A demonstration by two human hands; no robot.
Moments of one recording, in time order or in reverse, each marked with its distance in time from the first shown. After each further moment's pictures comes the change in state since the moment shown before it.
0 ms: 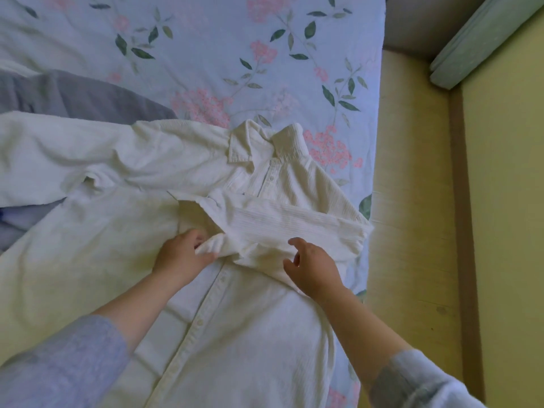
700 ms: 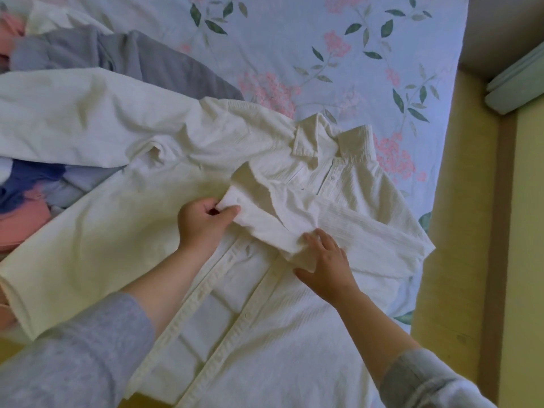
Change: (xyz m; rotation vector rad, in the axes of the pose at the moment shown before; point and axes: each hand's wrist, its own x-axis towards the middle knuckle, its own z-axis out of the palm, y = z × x) left_hand 0.014 -0.063 -0.052 -0.754 0.418 -0.046; right_hand 0.030 -0.071 0.054 -0.245 -0.047 -0.159
